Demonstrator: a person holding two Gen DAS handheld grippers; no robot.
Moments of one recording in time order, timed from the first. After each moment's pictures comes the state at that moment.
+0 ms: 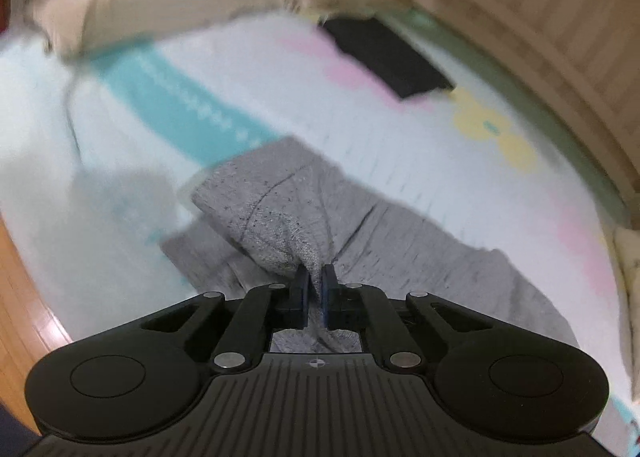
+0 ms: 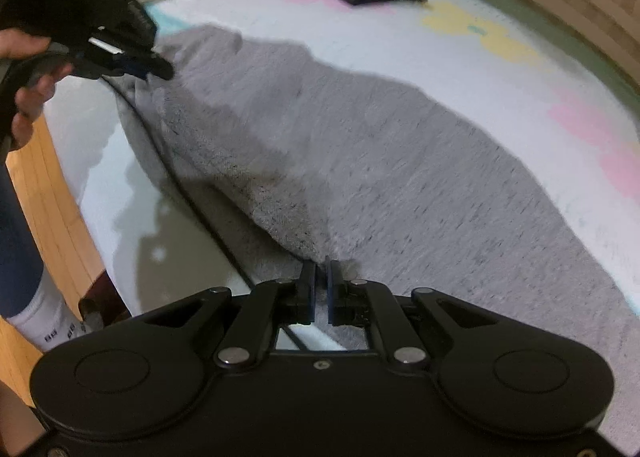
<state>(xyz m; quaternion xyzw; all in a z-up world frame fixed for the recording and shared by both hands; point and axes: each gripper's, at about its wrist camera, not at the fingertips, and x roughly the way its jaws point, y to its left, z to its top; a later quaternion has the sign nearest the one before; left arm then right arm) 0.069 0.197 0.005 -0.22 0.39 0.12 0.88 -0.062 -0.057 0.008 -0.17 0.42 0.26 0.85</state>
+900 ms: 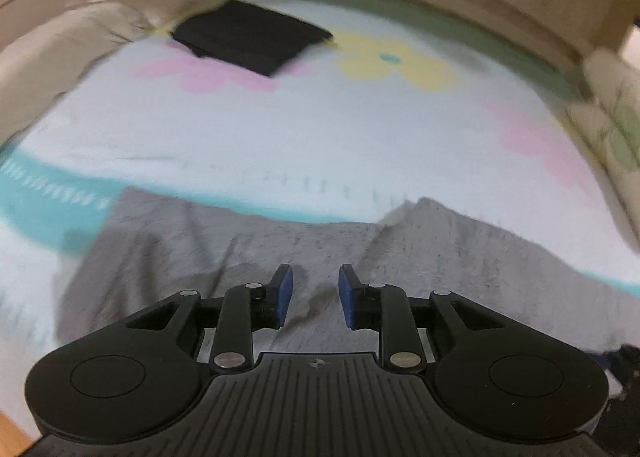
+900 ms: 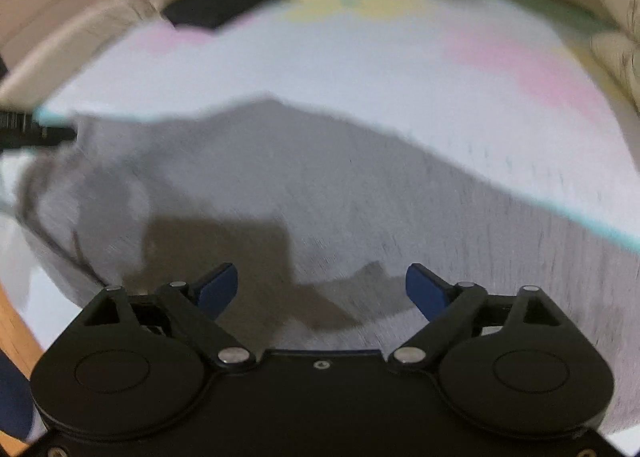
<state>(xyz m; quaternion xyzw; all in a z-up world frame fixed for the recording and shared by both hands) 0.149 0.123 0.005 -0.06 0.44 -0.03 0.89 -0.004 -0.115 -0.003 -0.04 0.48 0.13 0.87</state>
